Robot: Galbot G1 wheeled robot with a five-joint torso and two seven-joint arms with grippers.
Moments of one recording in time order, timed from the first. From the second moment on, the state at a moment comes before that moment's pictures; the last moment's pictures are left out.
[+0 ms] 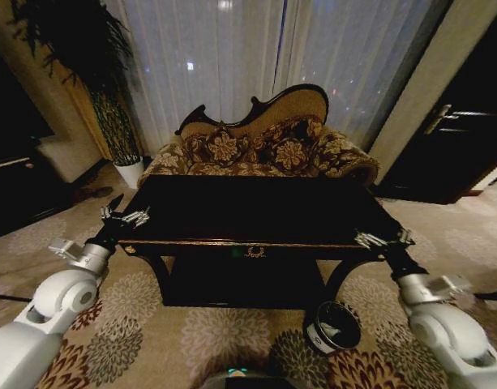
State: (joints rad) left arm 1.42 -0.70 -0.76 -2.09 -0.90 -0.07 -0.04; right arm -1.61 0.85 0.90 2.12 0.71 0.14 0.00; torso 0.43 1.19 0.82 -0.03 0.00
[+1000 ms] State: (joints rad) left arm 1.42 -0.70 -0.76 -2.09 -0.90 -0.07 -0.04; right arm -1.51 0.81 0.83 2.01 0.73 0.13 0.02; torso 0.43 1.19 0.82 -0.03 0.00
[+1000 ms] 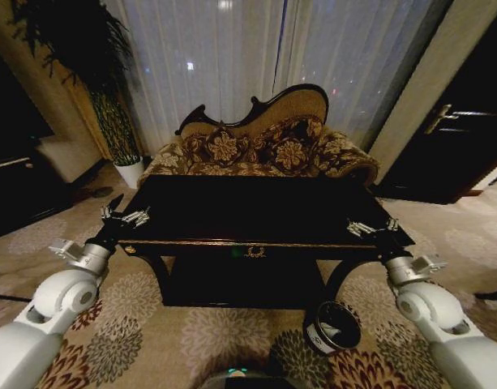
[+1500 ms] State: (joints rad) left arm 1.42 -0.70 -0.76 -2.09 -0.90 -0.07 -0.04; right arm -1.51 0.81 0.83 2.01 0.73 0.13 0.02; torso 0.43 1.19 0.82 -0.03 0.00
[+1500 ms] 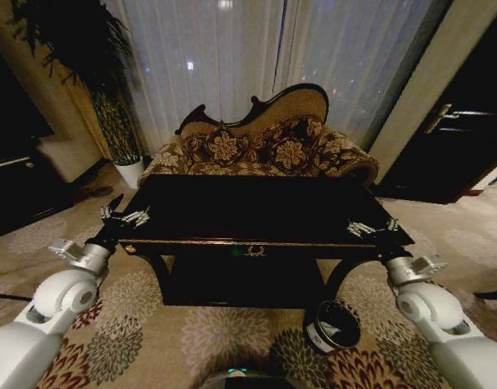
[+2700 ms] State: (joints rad) left arm 1.42 -0.70 -0.76 -2.09 -0.90 -0.07 -0.04; right arm -1.51 0.81 0.84 2.02 0.73 0.13 0.02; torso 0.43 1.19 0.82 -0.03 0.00
